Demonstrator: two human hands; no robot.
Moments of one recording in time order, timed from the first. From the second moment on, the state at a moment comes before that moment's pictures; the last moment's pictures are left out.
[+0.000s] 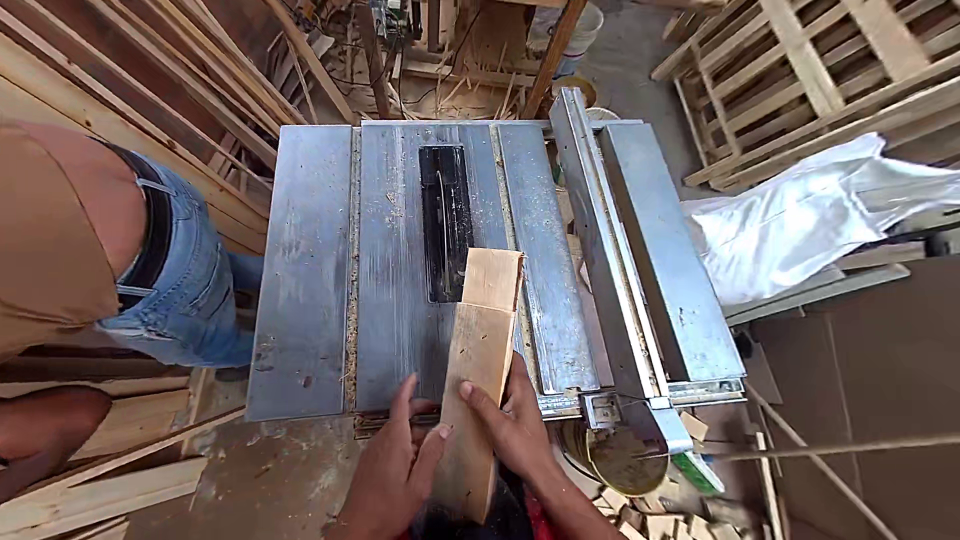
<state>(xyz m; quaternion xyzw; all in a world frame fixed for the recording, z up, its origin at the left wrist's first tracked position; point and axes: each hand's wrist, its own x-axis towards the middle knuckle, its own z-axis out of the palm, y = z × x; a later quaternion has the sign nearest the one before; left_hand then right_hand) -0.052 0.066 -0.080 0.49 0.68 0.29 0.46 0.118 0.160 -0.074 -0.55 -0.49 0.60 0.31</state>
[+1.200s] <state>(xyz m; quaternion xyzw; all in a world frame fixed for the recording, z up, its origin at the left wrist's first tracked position) -0.153 0.085 -0.131 0.66 0.56 0.19 0.46 0.012 0.184 -0.016 -0.75 -0.62 0.20 -0.11</state>
